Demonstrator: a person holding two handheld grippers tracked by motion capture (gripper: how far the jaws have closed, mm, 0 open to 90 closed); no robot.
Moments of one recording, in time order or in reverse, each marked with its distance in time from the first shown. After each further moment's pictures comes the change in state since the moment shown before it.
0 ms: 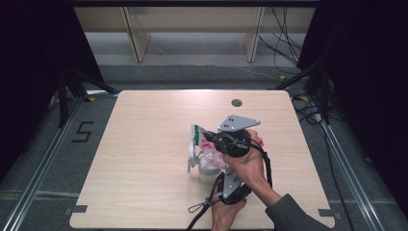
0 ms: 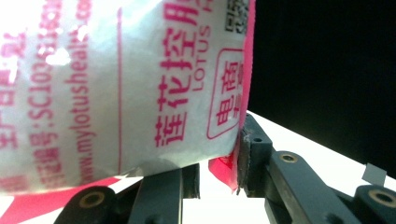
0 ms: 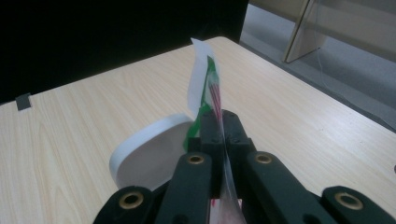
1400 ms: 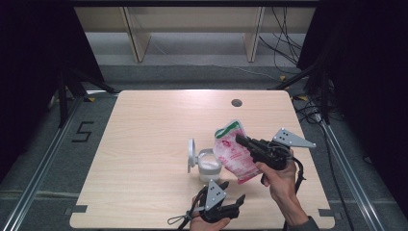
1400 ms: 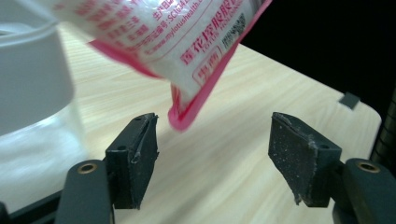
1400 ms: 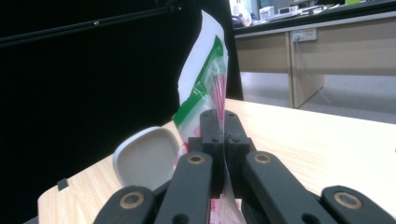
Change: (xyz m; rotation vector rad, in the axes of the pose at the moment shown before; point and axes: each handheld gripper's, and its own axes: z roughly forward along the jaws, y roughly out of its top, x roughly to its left) left arm 0.005 -0.016 -0.064 0.170 -0.015 -0.074; right arm -0.042 -0.077 -0.059 -0.349 0.046 0.283
